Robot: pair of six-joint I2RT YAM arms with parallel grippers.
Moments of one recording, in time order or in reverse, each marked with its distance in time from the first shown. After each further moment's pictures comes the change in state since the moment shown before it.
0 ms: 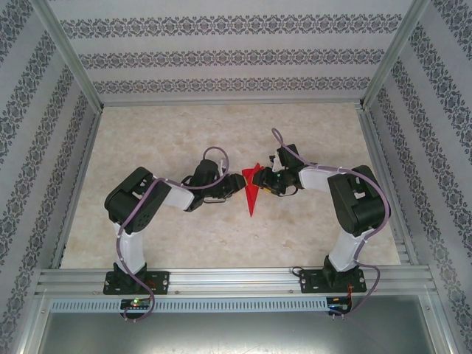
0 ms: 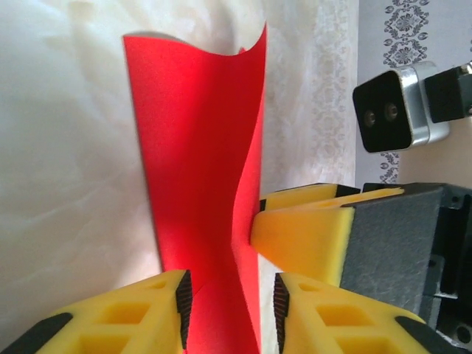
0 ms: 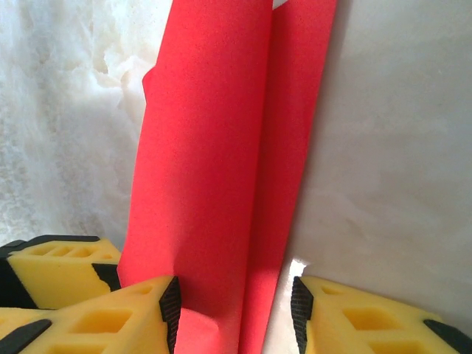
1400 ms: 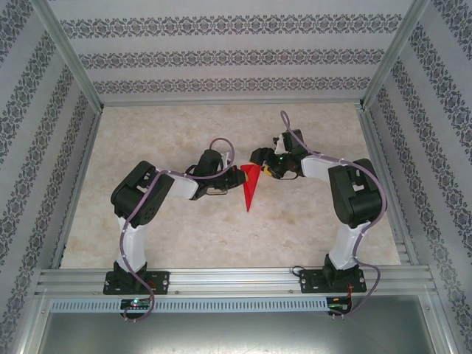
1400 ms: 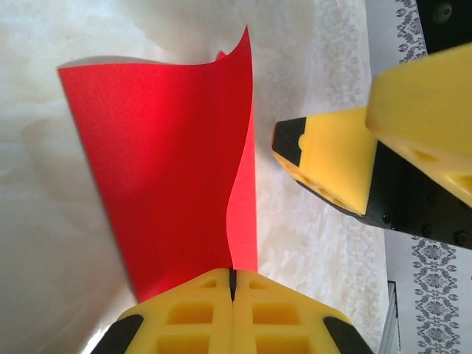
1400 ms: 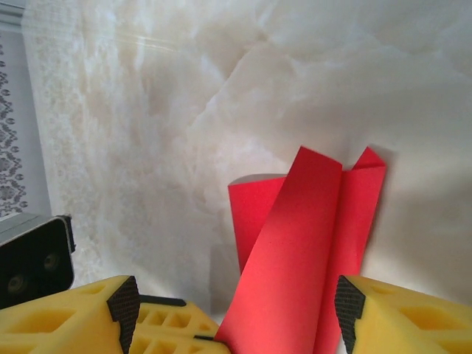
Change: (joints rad) left arm 0.039 0.077 0.157 -0.153 0.058 0.197; right arm -0.070 0.087 0.154 0.095 -0.072 0.087
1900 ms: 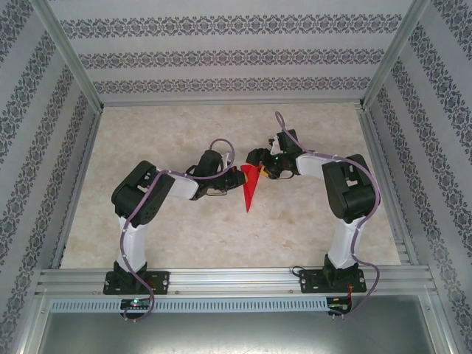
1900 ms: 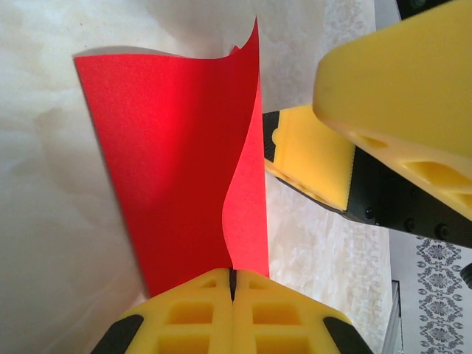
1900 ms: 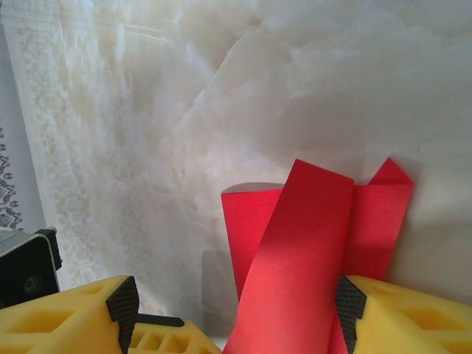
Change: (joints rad) left arm 0.000 0.005 0.000 -0.007 0.000 0.001; right arm 0.018 0.060 0.050 -0.023 0.003 0.011
